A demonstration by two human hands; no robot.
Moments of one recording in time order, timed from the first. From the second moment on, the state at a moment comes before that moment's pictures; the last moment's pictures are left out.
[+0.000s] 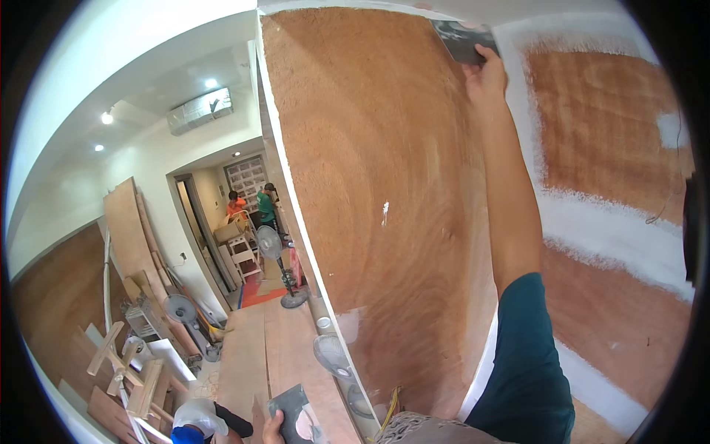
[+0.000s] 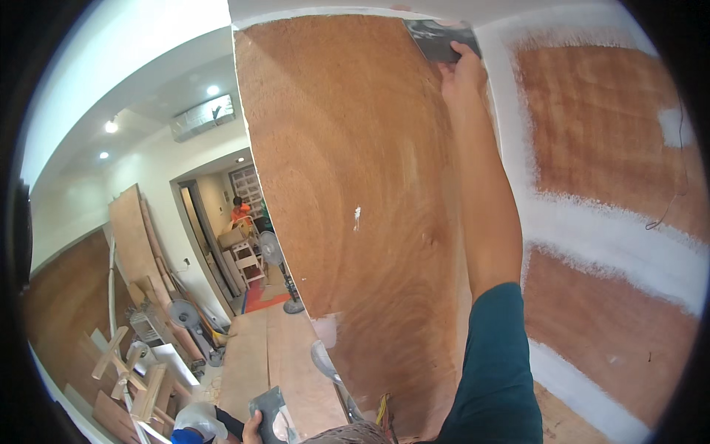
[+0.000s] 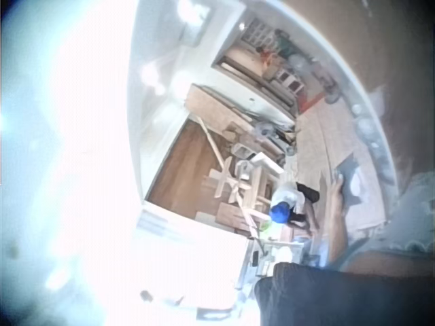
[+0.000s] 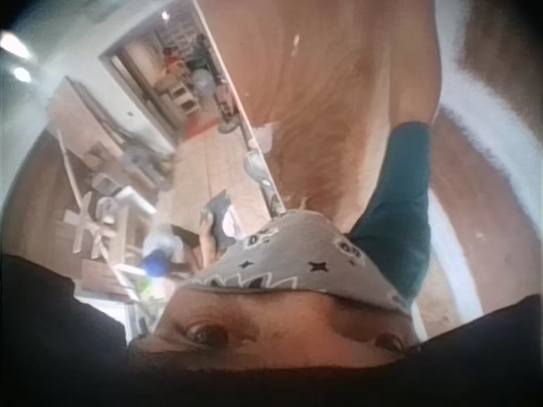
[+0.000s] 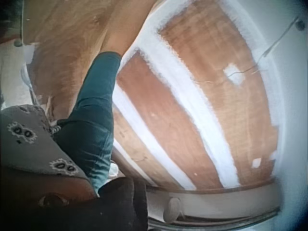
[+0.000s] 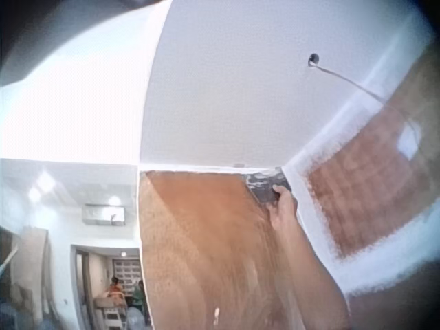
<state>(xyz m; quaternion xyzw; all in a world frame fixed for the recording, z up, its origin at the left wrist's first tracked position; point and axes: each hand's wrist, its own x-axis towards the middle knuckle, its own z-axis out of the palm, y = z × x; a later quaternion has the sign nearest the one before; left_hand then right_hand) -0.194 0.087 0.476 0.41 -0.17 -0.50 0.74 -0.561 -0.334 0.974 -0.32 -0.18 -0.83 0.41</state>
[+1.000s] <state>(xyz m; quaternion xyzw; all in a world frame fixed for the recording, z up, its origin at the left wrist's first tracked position) -0.186 0.042 0.491 0.49 -0.16 -0.43 0.74 -0.519 -0.335 1.004 -0.53 0.17 -0.74 -0.37</state>
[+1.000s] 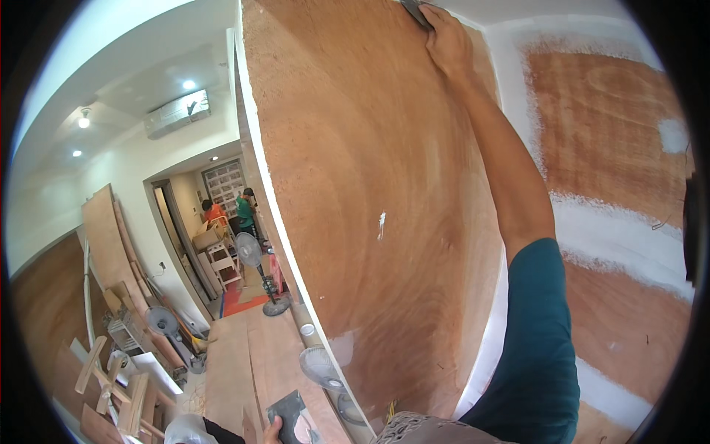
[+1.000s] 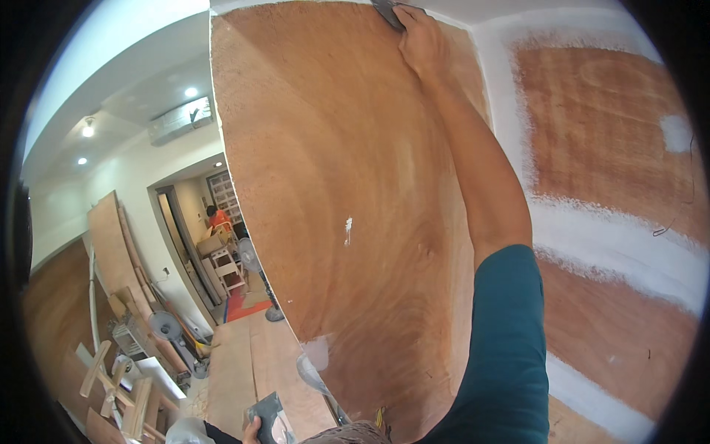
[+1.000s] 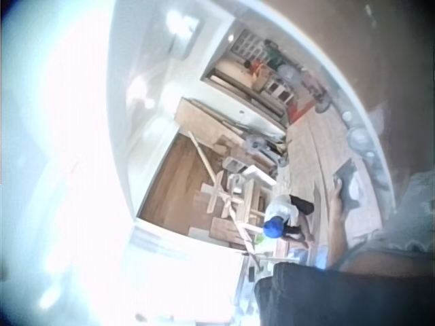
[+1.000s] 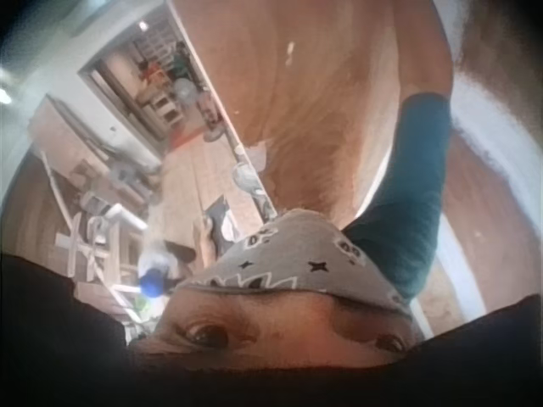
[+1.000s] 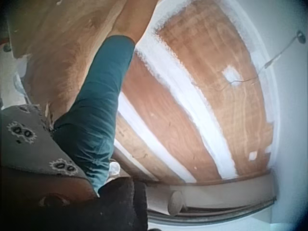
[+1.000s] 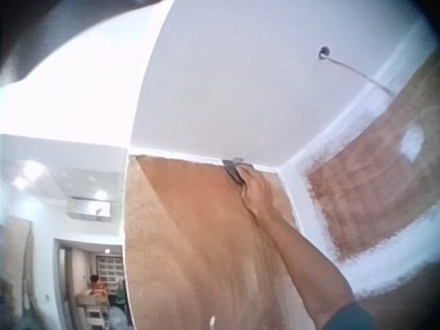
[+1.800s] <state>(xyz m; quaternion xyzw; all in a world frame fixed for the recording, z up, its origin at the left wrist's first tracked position) -0.159 0.006 0.452 0.41 -0.22 -0.63 0.61 -0.634 -0.326 0.968 -0.53 0.19 -0.80 -0.20</state>
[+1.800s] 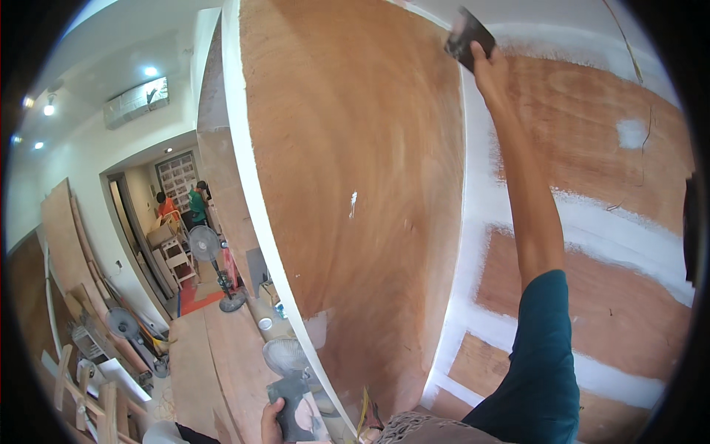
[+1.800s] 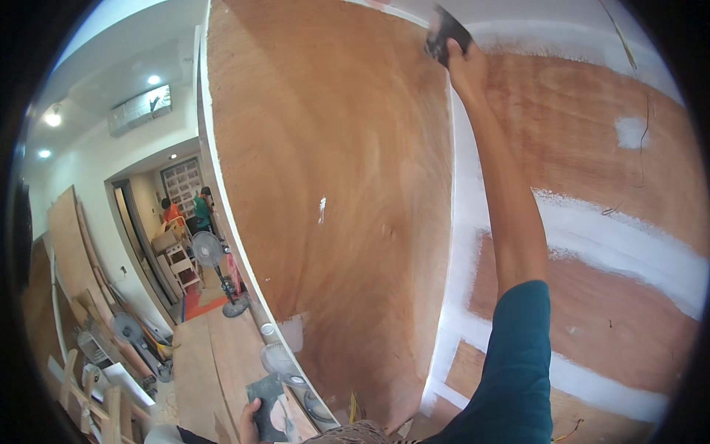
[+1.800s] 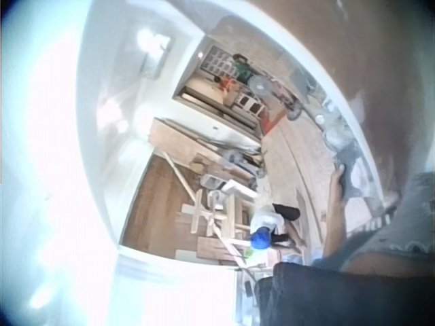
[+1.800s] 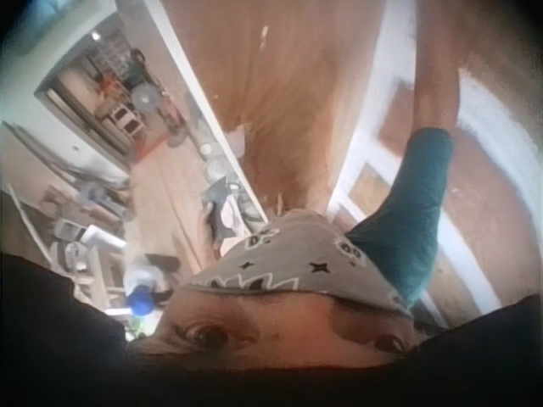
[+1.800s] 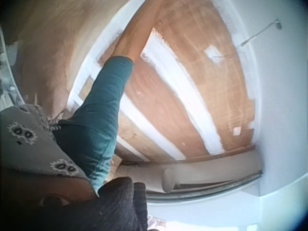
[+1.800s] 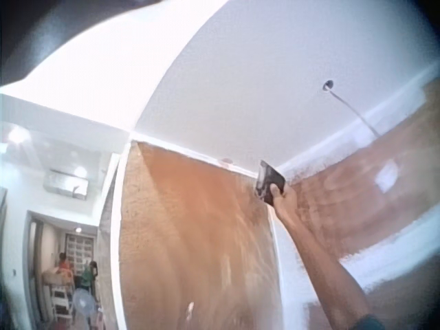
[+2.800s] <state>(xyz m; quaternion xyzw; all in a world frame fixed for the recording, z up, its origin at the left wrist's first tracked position) -0.175 -0.004 0.440 0.39 -0.16 -0.68 0.59 -0.581 -0.245 1.041 -0.65 0.32 -0.68 -0.11</state>
